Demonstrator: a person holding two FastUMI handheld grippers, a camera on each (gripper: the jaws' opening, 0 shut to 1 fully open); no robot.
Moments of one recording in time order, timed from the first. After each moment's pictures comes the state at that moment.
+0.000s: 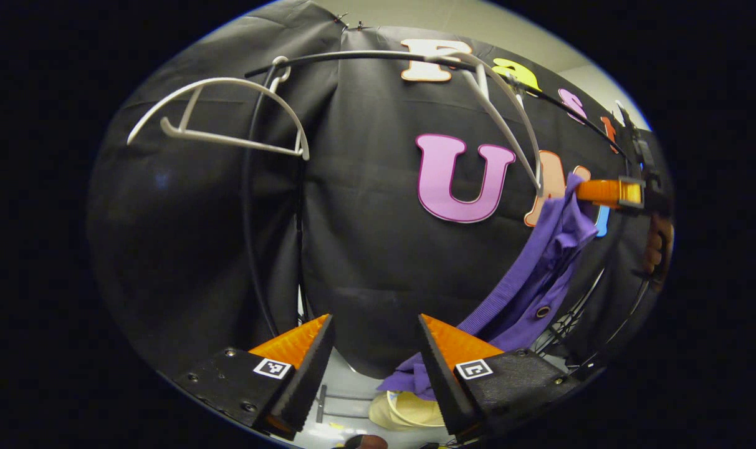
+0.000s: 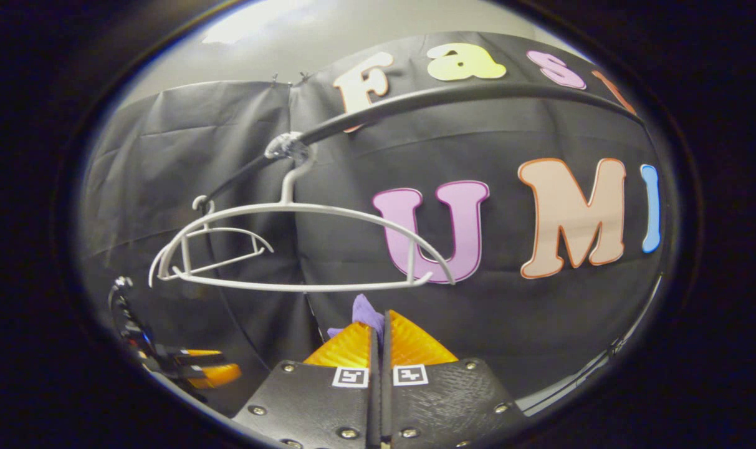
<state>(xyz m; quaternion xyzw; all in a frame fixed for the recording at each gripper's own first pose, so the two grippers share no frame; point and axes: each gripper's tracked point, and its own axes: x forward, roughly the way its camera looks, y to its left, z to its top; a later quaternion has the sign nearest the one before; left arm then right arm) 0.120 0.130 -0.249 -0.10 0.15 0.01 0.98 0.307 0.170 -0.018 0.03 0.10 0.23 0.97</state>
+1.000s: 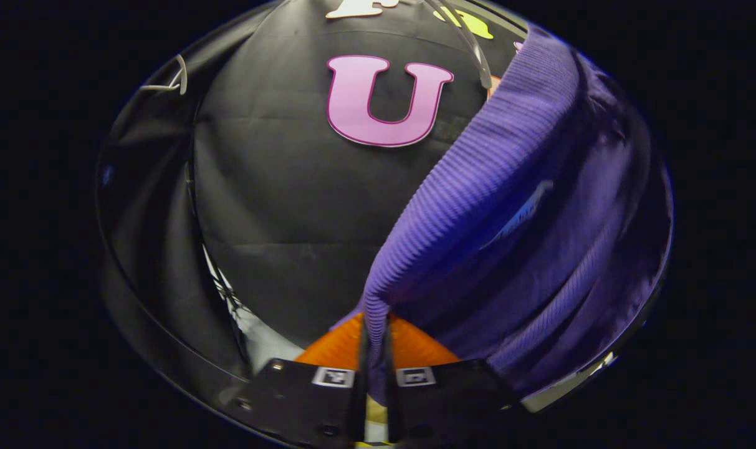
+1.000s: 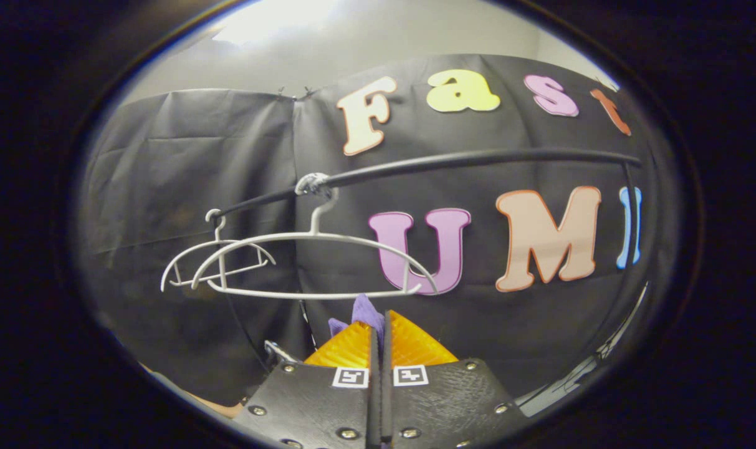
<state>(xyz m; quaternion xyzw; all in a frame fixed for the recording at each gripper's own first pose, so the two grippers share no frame) 0.208 -0.001 -0.340 -0.07 0.22 -0.09 0.97 0.255 0.128 0.001 0.02 0.09 0.18 0.98</state>
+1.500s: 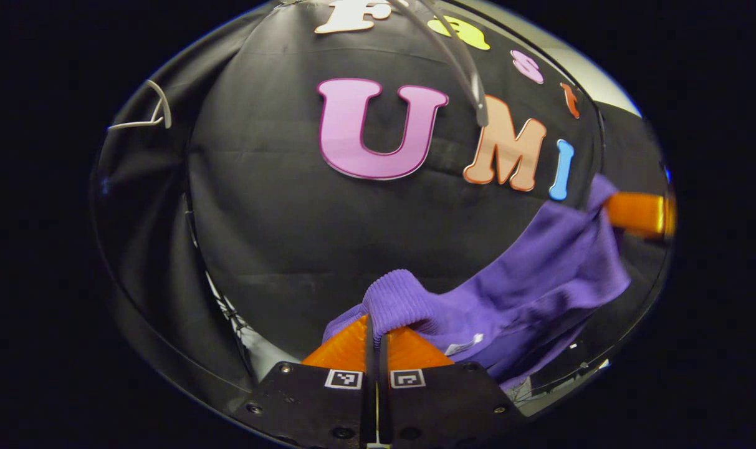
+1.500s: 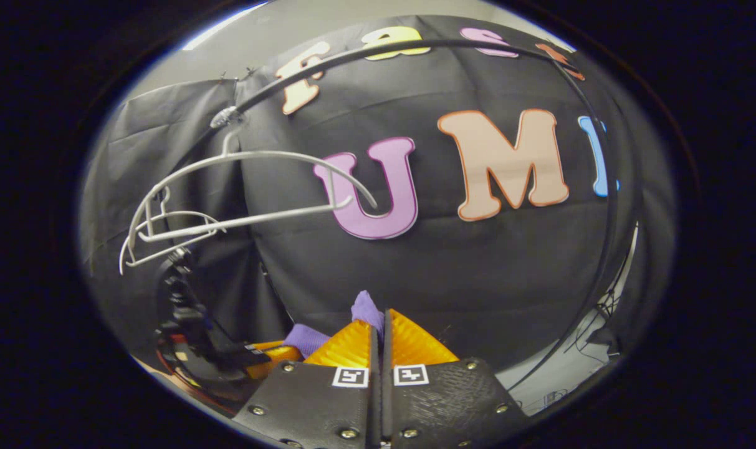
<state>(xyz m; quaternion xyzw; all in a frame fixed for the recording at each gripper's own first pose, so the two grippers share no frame) 0.217 -0.031 -0.265 -0.09 0.19 -0.13 0.97 0.285 0.069 -0.131 0.06 0.18 0.10 0.98</state>
